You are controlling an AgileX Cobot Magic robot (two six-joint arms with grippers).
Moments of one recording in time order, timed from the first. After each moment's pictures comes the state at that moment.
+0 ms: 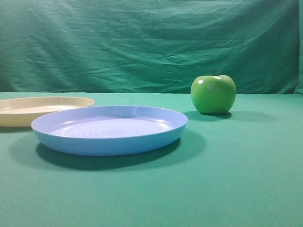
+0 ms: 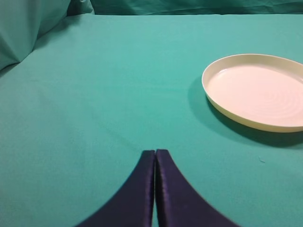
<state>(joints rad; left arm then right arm) -0.01 -0.02 0.01 0.33 0.38 -0.33 0.25 0.25 -0.83 0.25 0.79 -0.31</state>
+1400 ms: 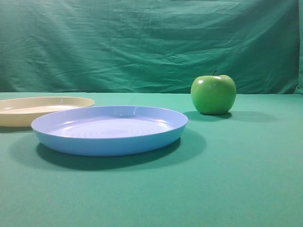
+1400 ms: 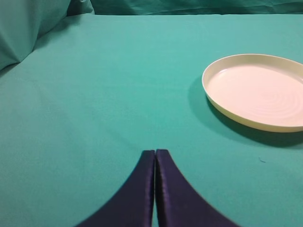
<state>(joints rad) -0.01 -0.02 0.01 0.33 0.38 -0.33 0.01 -0.01 0.03 0.29 0.28 -0.31</state>
